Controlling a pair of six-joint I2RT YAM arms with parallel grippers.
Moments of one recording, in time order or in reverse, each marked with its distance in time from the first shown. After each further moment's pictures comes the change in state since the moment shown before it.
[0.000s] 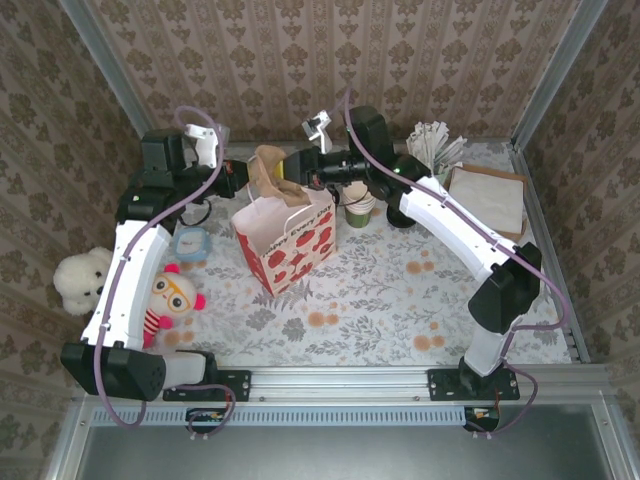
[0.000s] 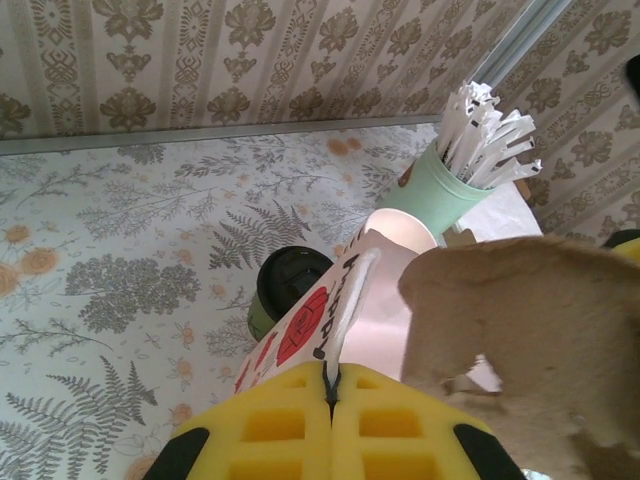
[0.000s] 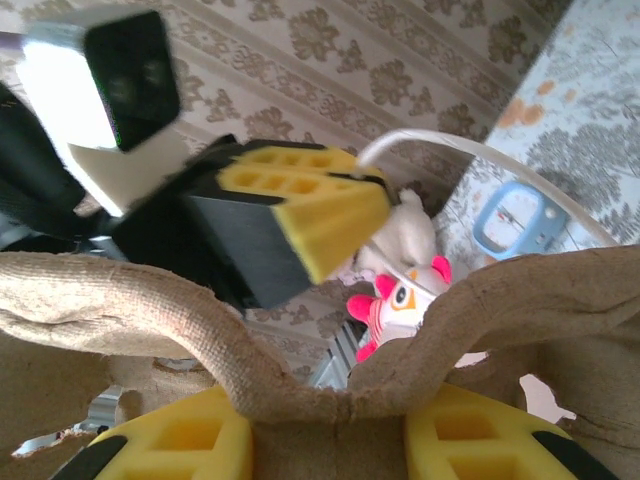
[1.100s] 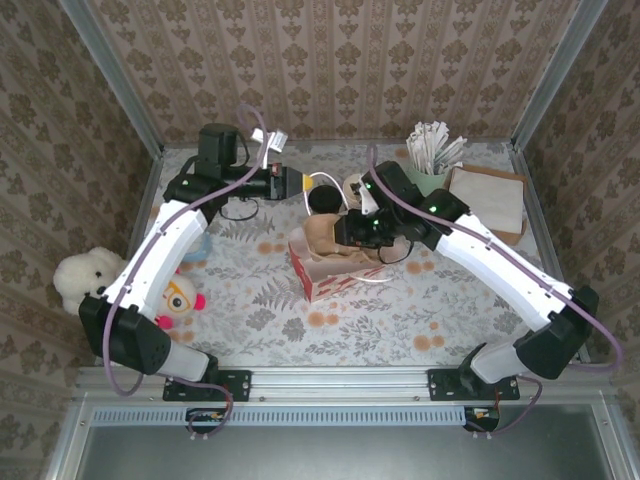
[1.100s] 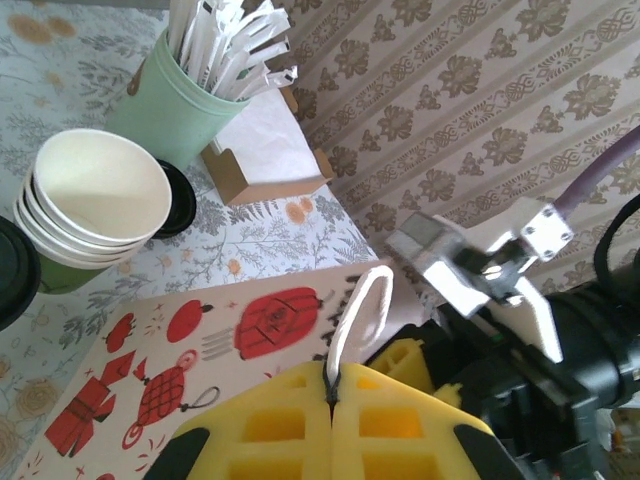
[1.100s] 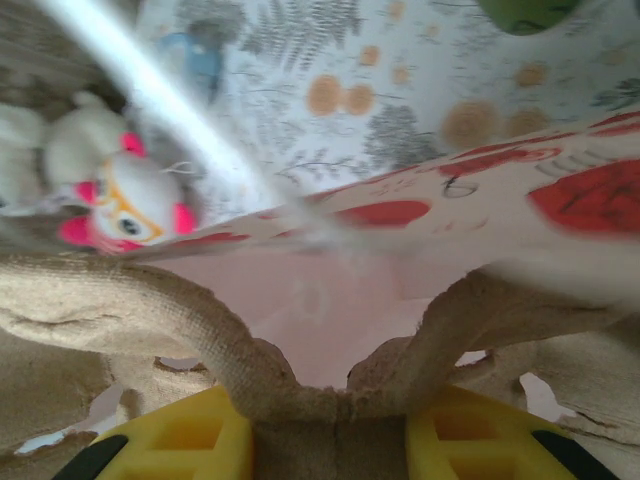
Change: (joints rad) left arm -0.223 0.168 0.023 0.132 0.348 -0.225; right arm 0.077 -0.324 -0.306 -0.584 0.508 -0.133
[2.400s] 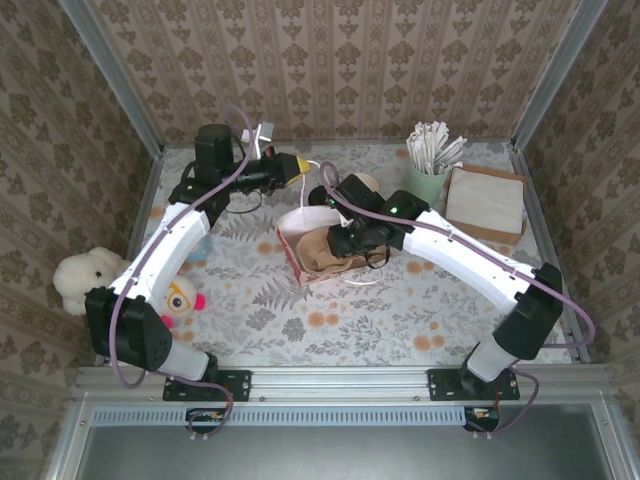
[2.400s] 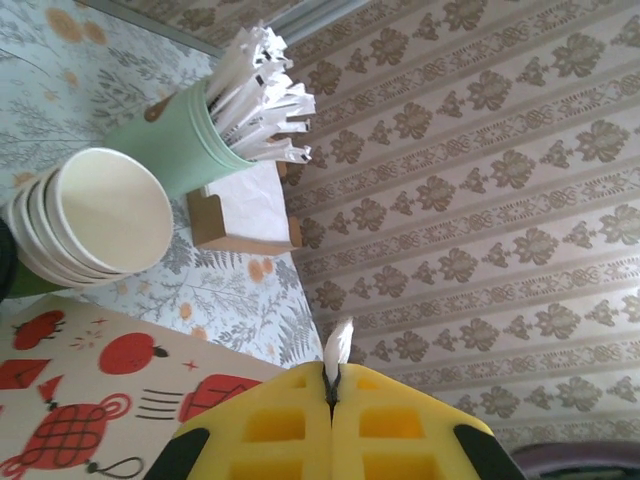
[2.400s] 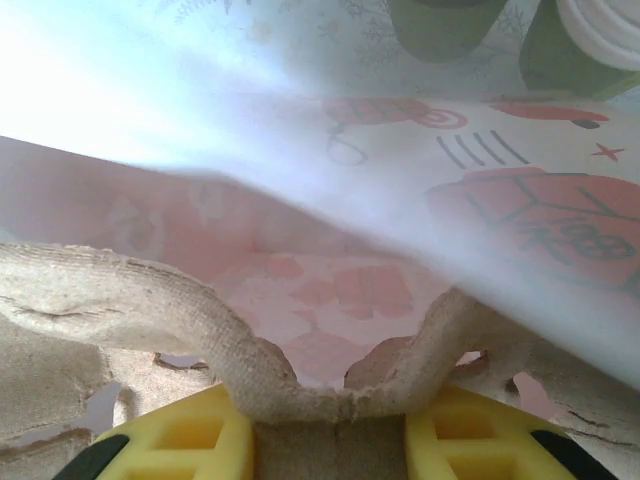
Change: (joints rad) left arm 0.045 0.010 -0.119 0.332 -0.047 -0.475; right arm 0.119 0.126 0.063 -0.079 0.288 -0.216
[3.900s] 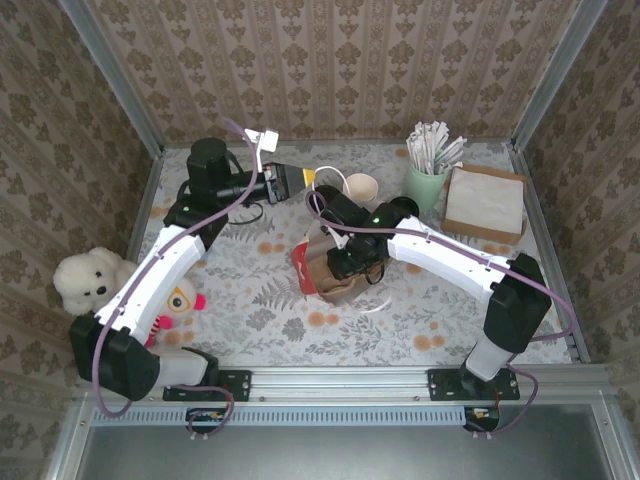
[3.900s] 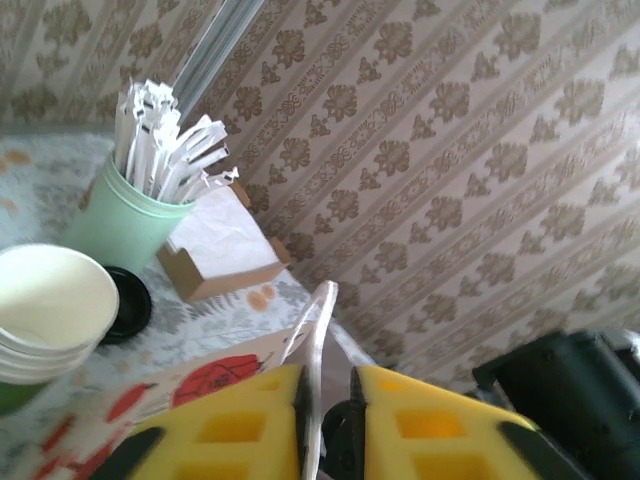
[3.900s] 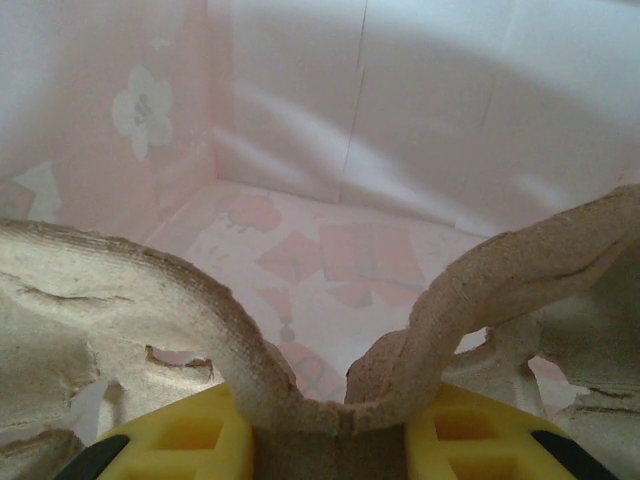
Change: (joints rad) left arm -0.071 -0.166 -0.116 0.140 0.017 0.281; right arm 0.010 0.082 -0.113 -0.014 -0.092 -0.097
